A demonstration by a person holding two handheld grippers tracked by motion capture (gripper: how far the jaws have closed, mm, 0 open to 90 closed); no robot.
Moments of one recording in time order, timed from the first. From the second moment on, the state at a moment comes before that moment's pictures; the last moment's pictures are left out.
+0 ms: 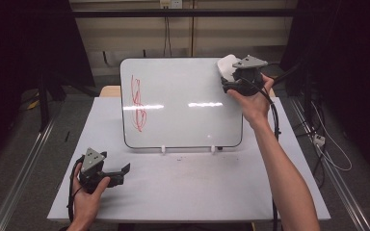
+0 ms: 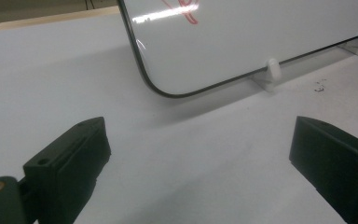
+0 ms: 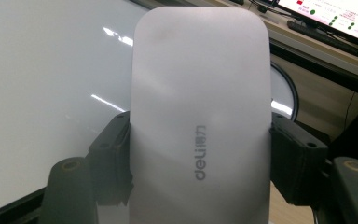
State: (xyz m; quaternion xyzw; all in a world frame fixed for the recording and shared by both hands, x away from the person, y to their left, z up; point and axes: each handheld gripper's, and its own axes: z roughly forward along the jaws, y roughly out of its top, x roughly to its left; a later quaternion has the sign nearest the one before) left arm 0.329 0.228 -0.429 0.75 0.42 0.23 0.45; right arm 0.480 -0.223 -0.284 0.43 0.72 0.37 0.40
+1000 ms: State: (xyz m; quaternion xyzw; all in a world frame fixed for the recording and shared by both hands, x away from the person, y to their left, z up) left arm 0.331 0.229 -0.432 0.75 0.43 0.23 0.44; right arm 0.456 -0.192 -0.294 0.37 0.74 0.40 0.39
